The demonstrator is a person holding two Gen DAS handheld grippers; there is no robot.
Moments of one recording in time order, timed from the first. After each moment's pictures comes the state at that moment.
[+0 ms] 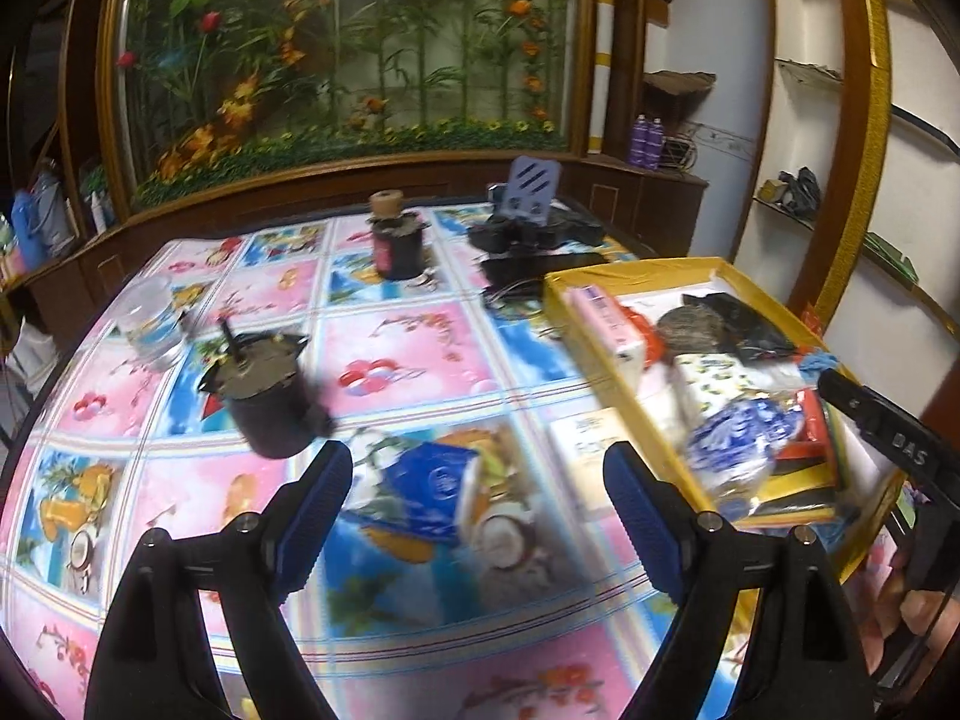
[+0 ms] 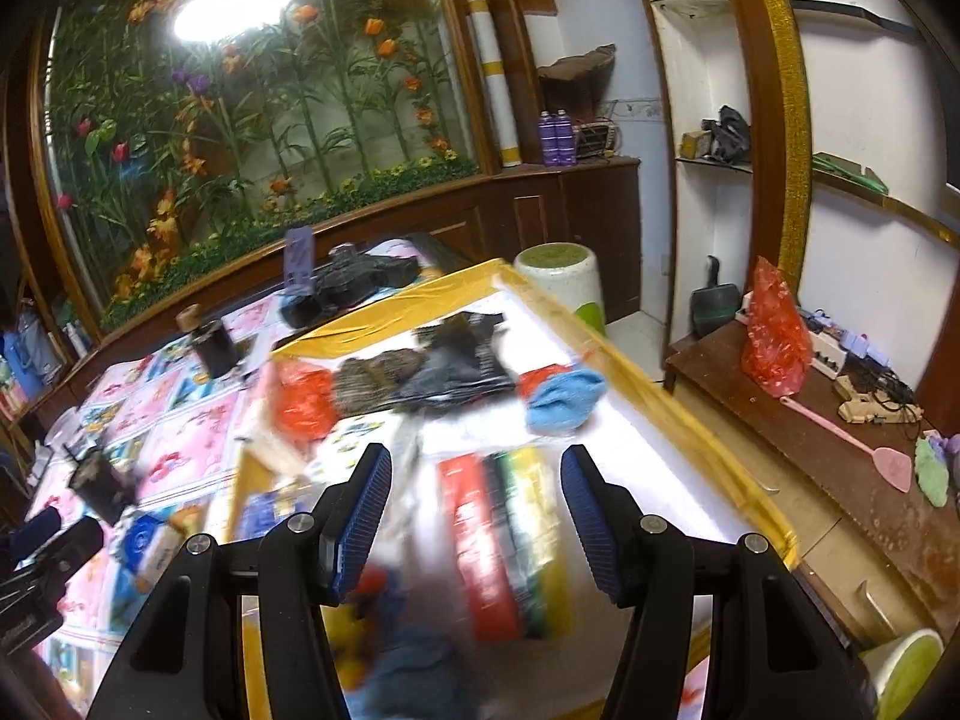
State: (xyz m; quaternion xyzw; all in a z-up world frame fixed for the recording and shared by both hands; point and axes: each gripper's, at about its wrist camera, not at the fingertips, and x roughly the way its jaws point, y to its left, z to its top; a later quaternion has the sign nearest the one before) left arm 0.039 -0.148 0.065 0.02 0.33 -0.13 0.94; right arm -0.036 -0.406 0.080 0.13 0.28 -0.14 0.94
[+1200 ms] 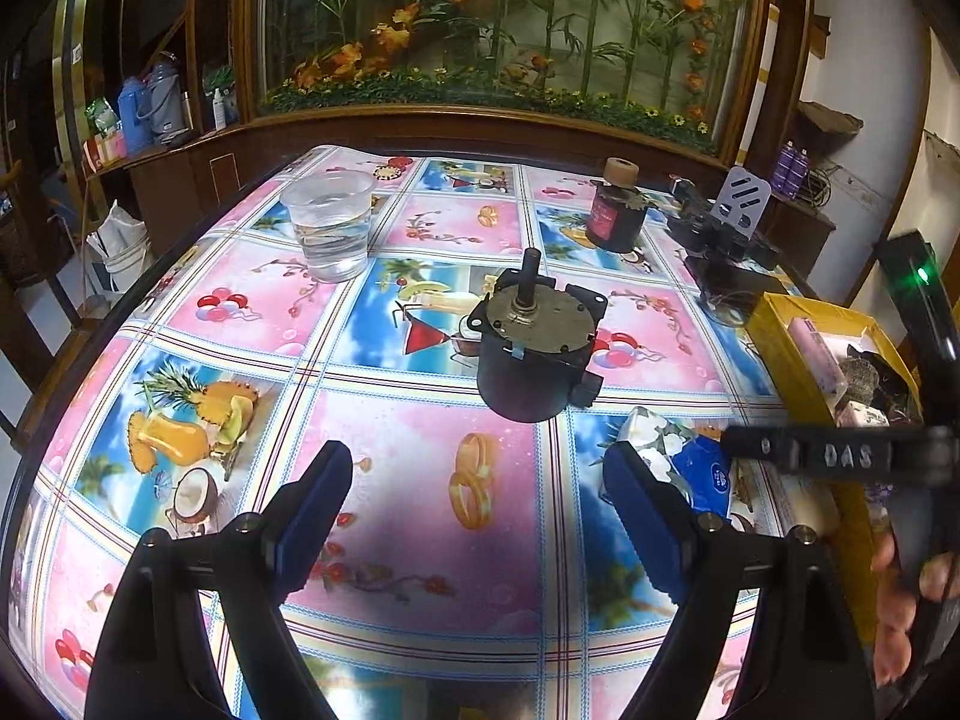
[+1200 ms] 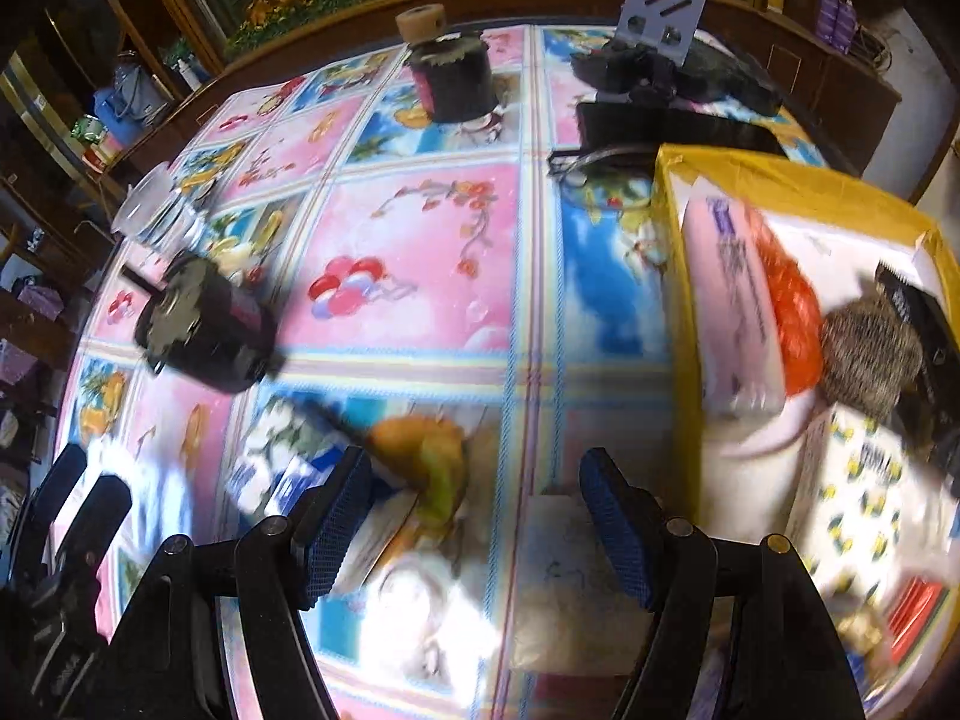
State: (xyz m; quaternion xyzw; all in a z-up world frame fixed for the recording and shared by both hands) left arm 0.061 -0.031 0.052 -0.05 0.38 0.01 0.92; right arm 0.131 -0.251 0.037 0.04 0.55 0.09 0.83
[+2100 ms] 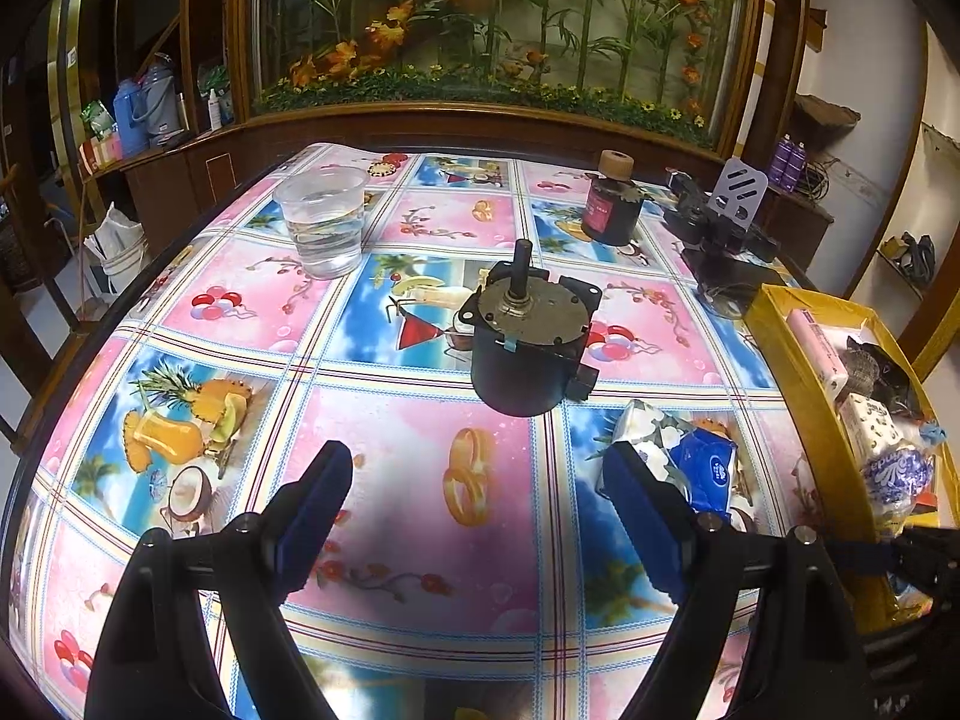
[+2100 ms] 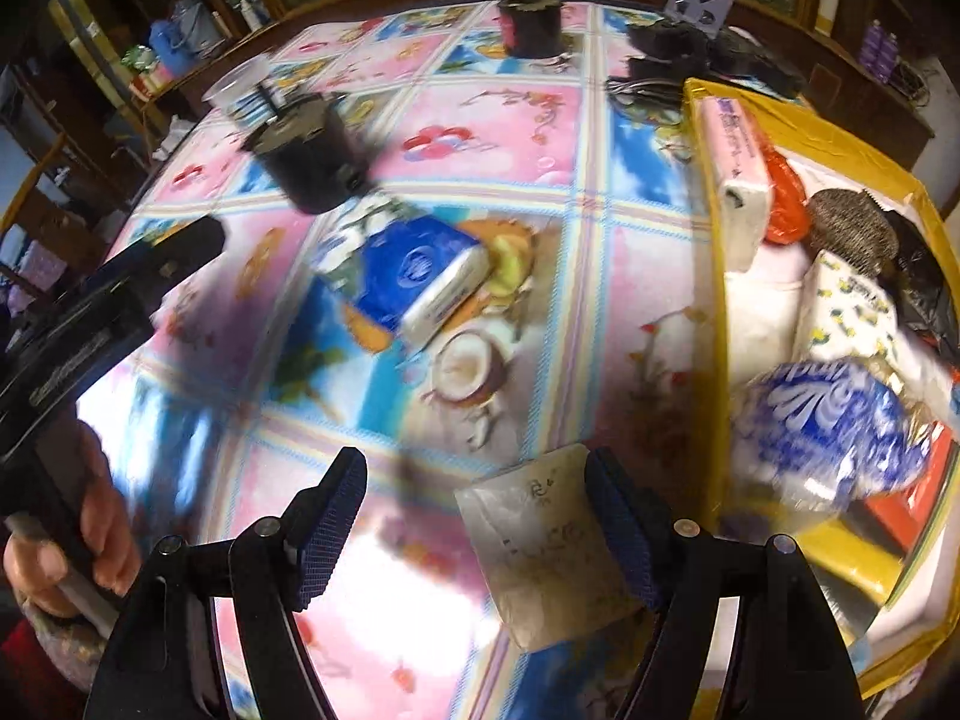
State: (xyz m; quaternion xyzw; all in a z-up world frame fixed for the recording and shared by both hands) left arm 0.063 -0.037 0.051 -0.05 0.38 0.00 0.92; right arm 0.039 -0.238 0.037 0.00 0.57 0.15 0.81
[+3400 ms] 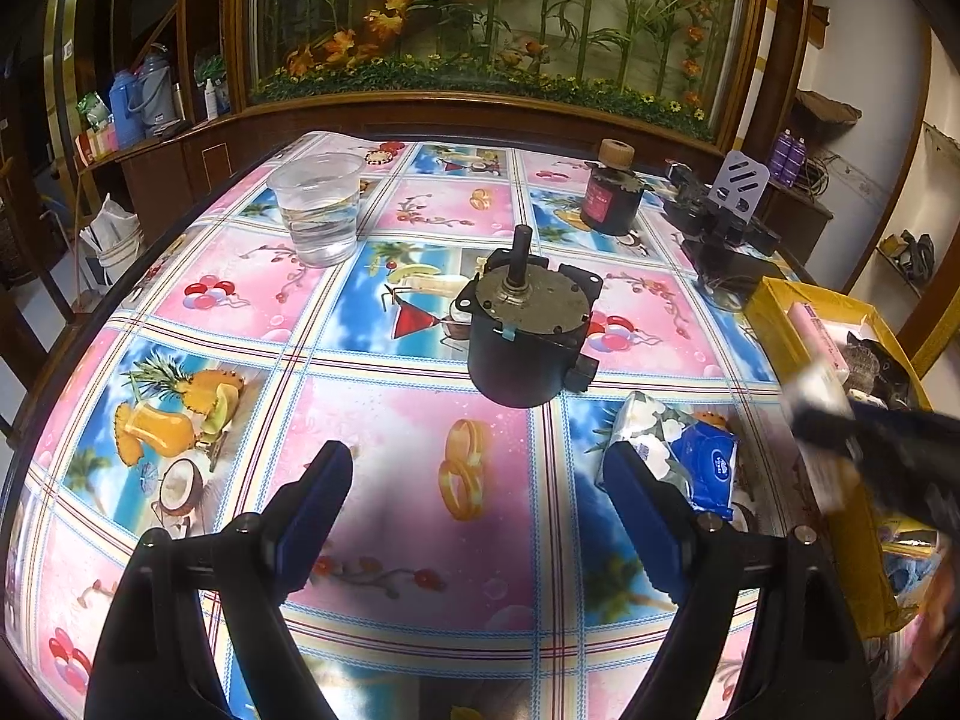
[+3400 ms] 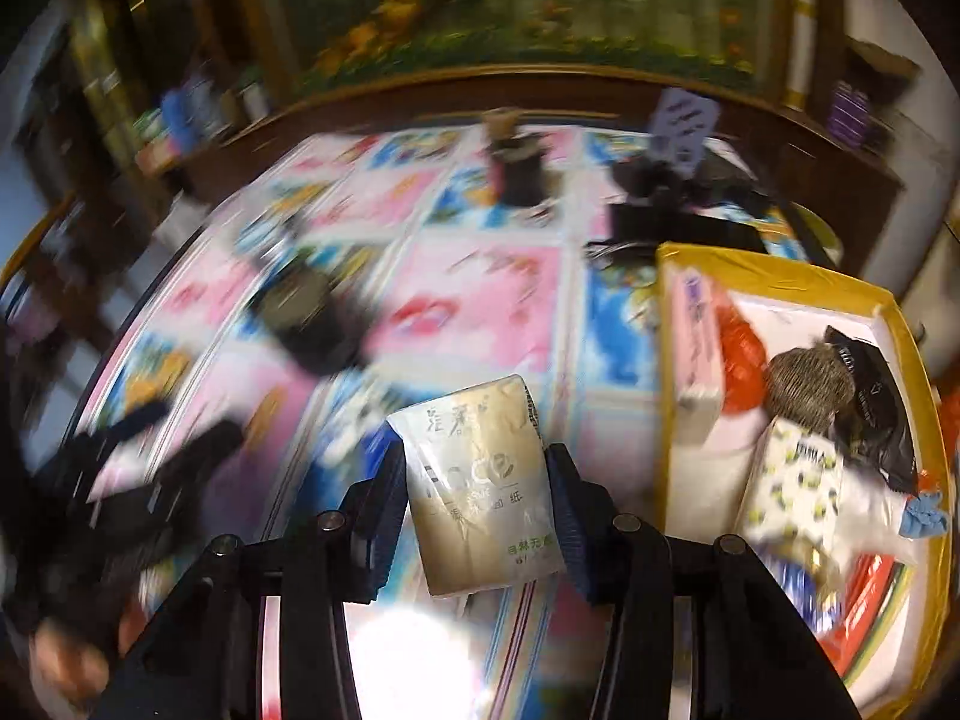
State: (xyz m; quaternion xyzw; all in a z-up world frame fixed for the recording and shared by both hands) left arm 0.065 -0.032 0.047 -0.05 0.39 0.00 0.92; right arm 0.089 -0.247 0.082 0.01 0.46 0.11 0.88
